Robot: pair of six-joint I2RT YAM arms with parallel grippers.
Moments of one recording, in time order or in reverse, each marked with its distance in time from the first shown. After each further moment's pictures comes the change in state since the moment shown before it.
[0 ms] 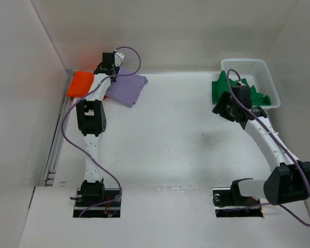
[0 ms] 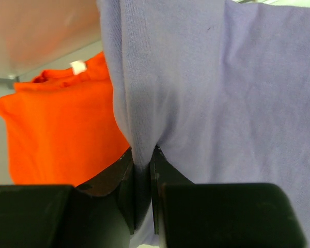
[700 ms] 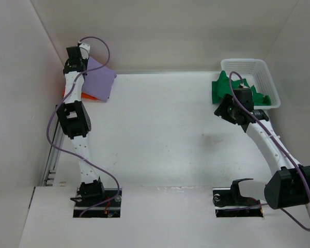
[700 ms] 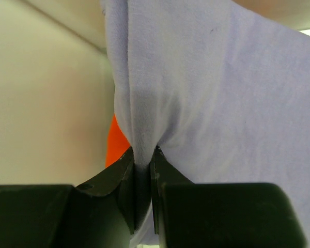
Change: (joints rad) left arm 0.242 -0.065 0.041 0.038 0.018 0.025; right arm -0.019 -0.045 -0.050 -0.001 0.003 0.000
